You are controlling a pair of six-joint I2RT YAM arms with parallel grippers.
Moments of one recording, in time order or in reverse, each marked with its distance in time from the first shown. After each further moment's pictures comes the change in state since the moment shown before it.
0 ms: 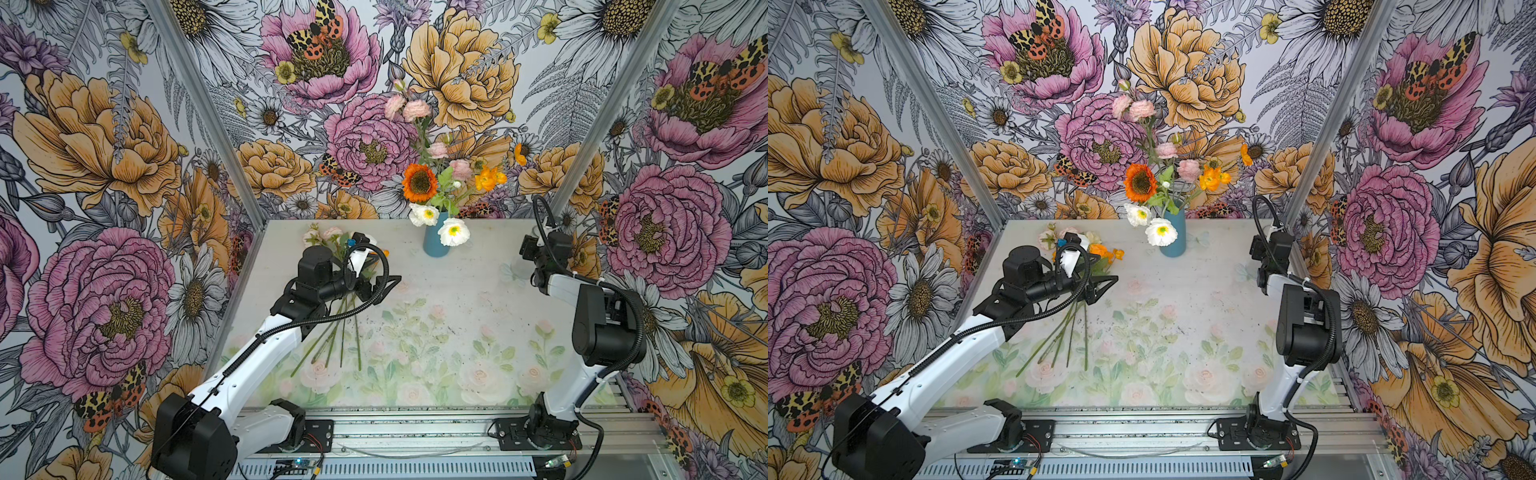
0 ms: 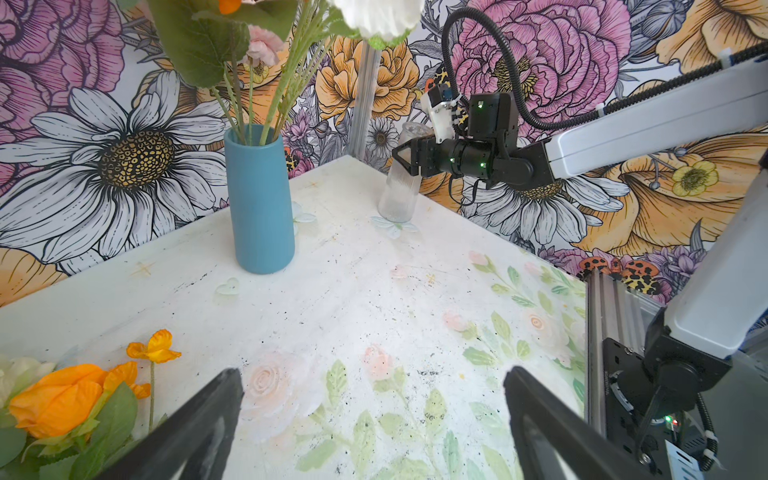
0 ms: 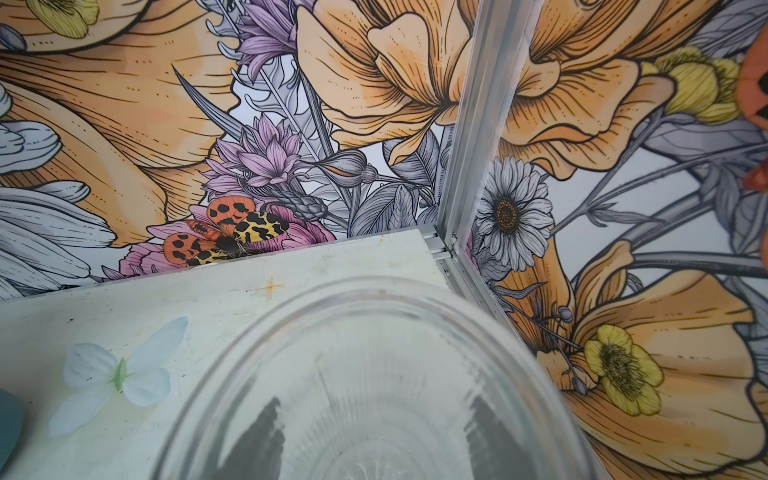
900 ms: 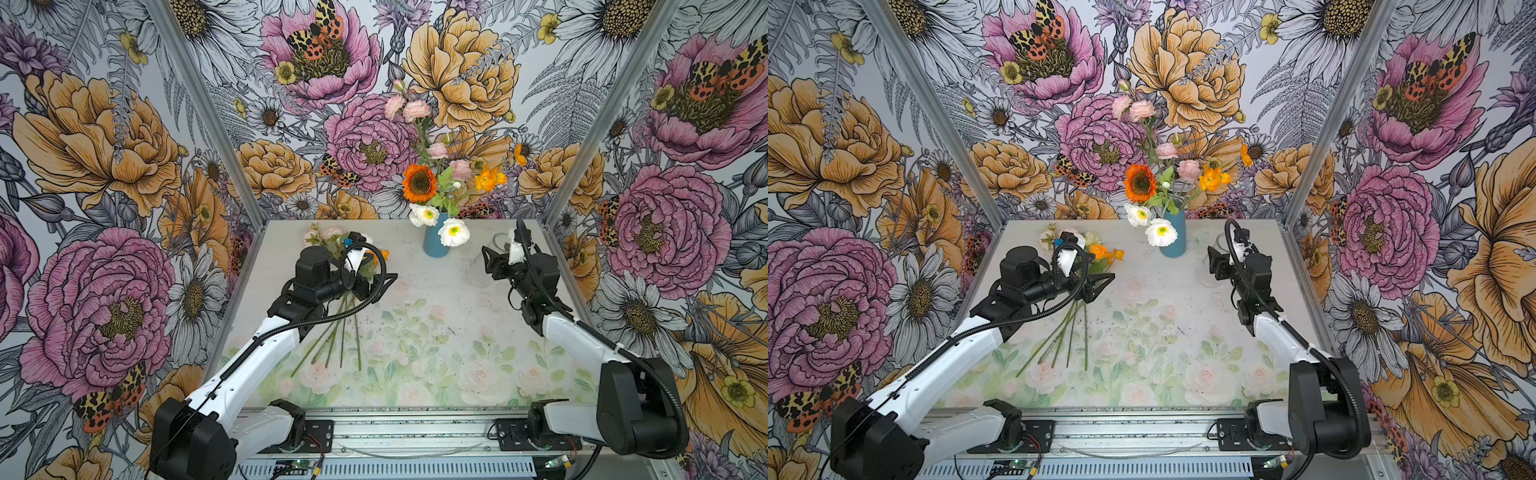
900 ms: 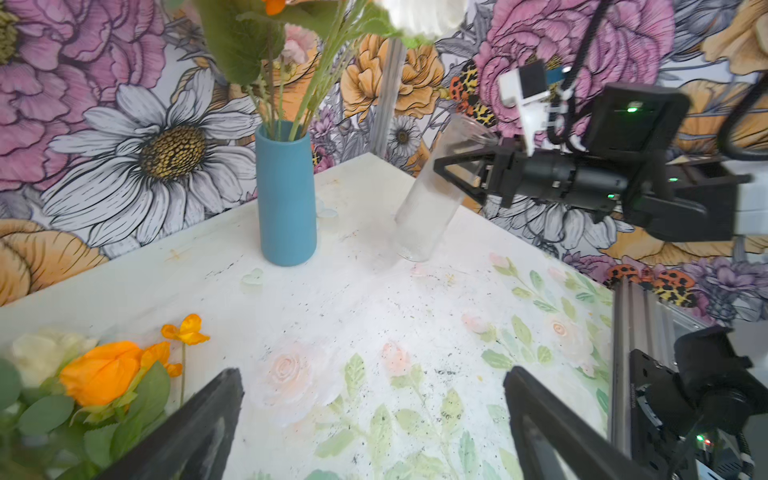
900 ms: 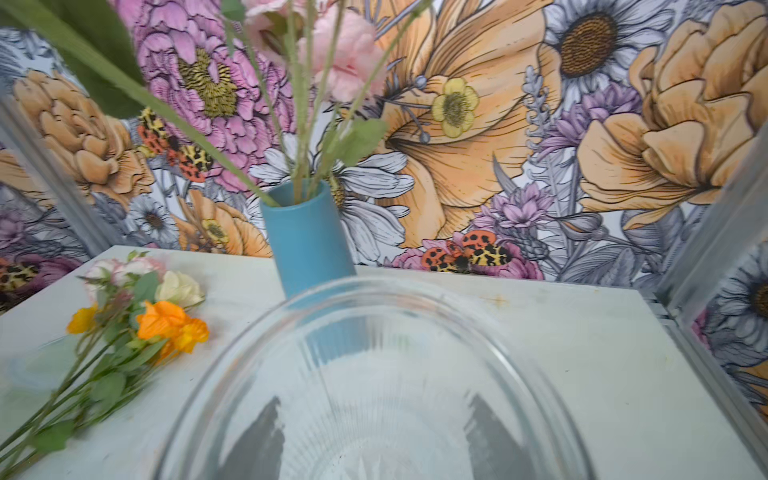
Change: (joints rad) left arm -0.019 -0.028 0.005 -0.066 -0.118 0.000; right arm 0.324 -0.555 -0.366 -0.034 -0.237 0.058
